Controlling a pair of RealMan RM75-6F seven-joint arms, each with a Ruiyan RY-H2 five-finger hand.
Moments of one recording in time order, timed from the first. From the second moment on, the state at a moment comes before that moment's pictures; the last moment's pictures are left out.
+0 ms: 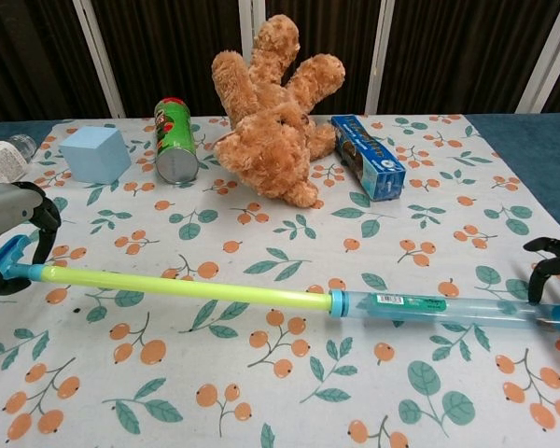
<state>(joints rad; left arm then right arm) -0.60 -1.47 -0.03 -1.88 0.76 1.37 1.02 0.34 -1.44 0.04 -1.69 -1.04 1.16 -0.58</state>
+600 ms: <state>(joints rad) -0.60 -1.47 -0.02 -1.88 0.76 1.37 1.01 0.36 -1.45 0.05 -1.69 -1.03 1.17 -0.59</state>
